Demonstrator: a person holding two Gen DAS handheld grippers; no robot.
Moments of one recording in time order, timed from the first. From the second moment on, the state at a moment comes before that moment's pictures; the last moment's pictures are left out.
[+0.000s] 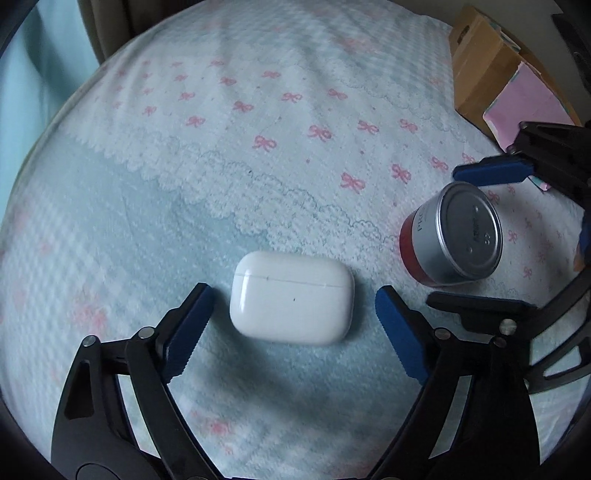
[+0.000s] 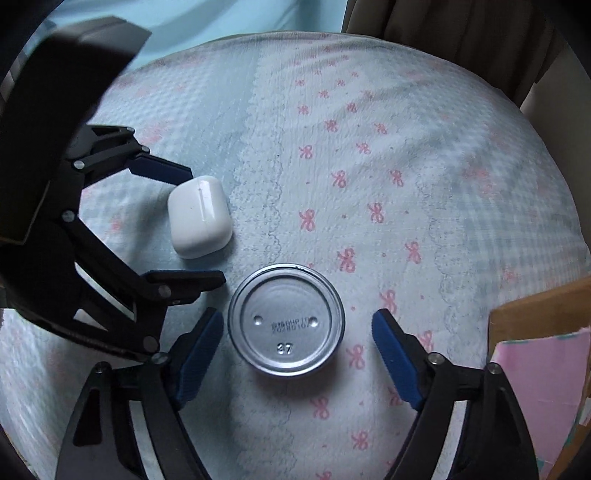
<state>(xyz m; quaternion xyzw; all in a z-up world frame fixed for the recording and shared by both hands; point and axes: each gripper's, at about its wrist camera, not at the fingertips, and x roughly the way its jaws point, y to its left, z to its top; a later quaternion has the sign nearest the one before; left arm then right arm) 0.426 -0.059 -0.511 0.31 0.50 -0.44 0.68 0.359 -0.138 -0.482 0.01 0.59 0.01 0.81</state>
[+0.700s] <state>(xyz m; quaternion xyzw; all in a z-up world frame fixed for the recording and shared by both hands) 0.425 -0.047 -0.487 0.27 0.51 -0.42 0.70 0.356 -0.140 -0.471 0.03 0.60 0.03 0.80</state>
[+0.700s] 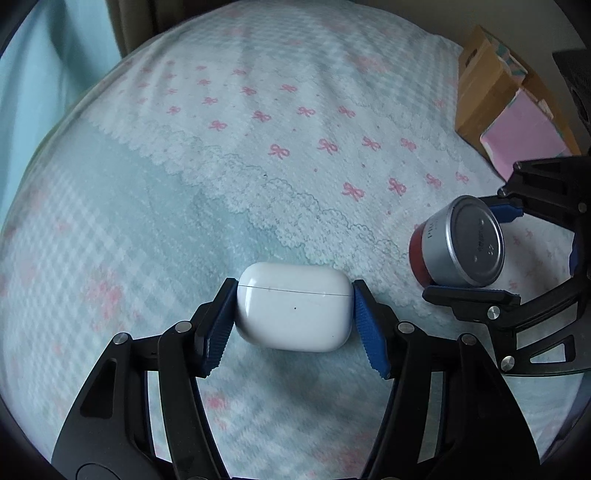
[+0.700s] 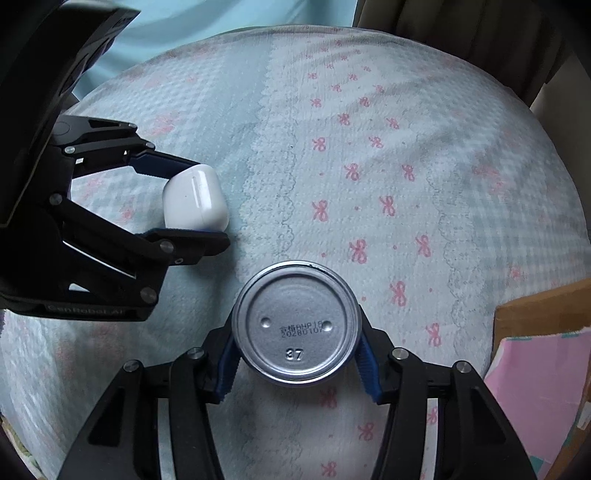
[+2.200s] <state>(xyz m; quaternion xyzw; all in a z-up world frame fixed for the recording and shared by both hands) 0.212 -0.080 -0.174 0.06 0.50 -0.27 0.82 0.166 -0.291 -0.175 0.08 0.53 0.05 0.84</state>
